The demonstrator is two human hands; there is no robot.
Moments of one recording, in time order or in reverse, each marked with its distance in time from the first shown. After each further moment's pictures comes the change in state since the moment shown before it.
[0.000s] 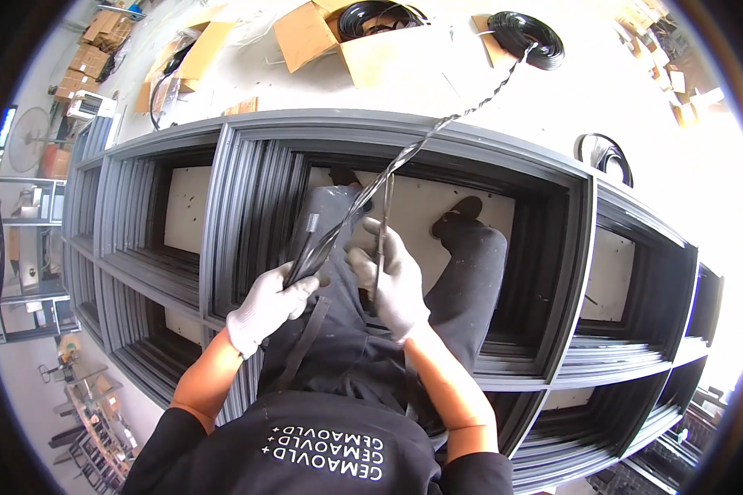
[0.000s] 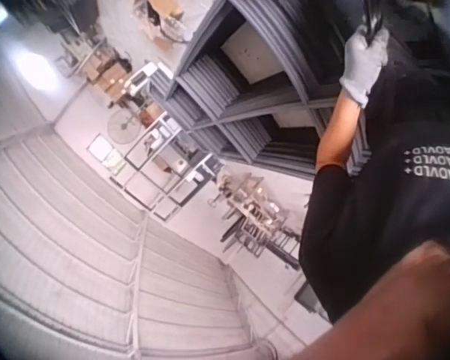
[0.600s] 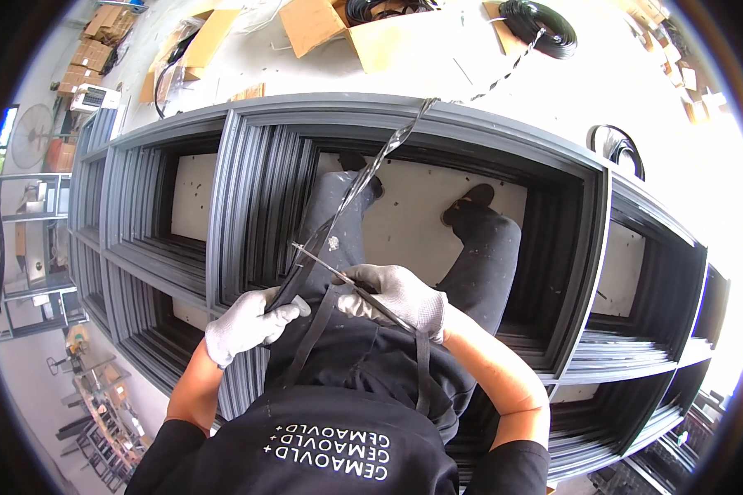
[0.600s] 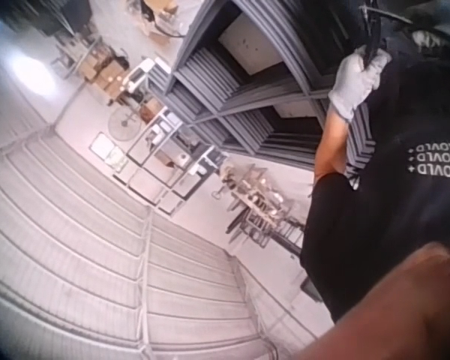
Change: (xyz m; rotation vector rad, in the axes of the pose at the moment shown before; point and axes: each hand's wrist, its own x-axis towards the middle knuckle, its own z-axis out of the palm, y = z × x) left_hand -0.045 0.003 -0.031 0.192 -0.089 -0.214; right_hand 0.001 -0.013 -0.020 -0.311 -0.722 0.274
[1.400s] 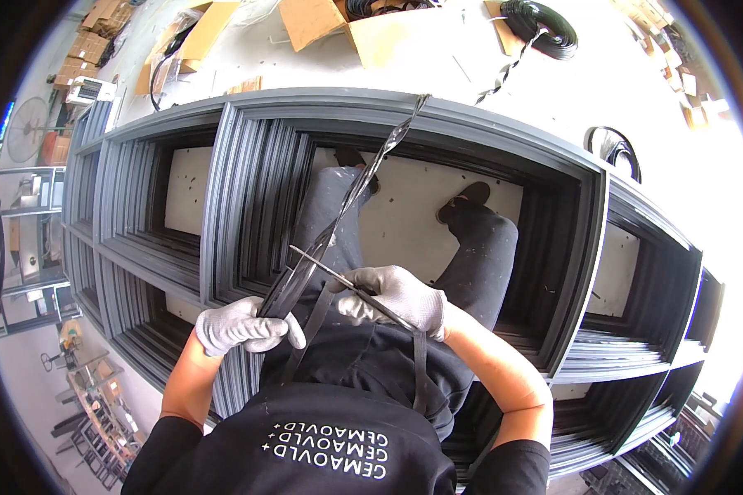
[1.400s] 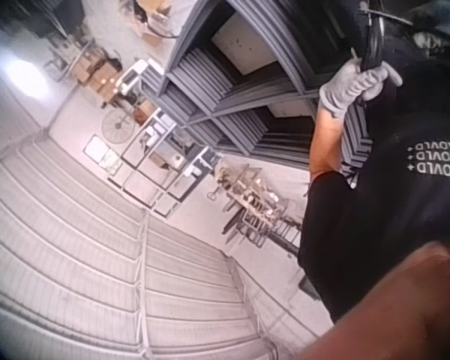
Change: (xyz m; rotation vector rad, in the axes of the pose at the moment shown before) left_hand 0.028 -0.038 -0.035 -0.806 -0.695 -0.373; right_hand 0.001 0.009 -0.006 0.248 -0.132 0.001
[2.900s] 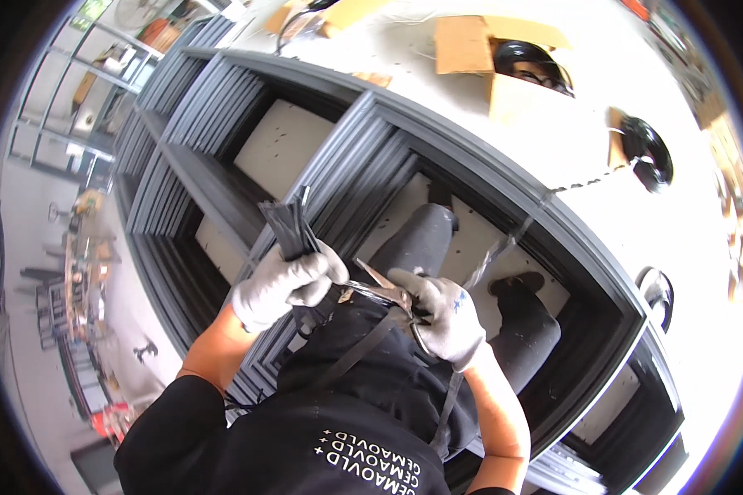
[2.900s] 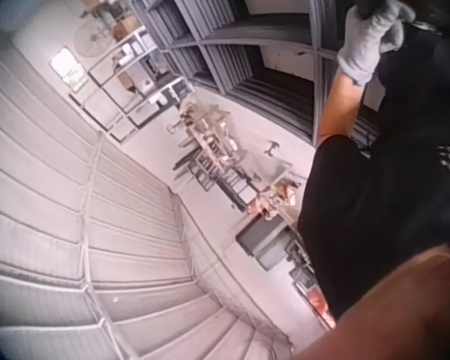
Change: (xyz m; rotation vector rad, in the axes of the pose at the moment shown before) left_hand -0.041 -0.009 0.062 0.425 0.557 1.068; right_hand 0.055 -0.035 0.024 -1.064 0.127 -0.659
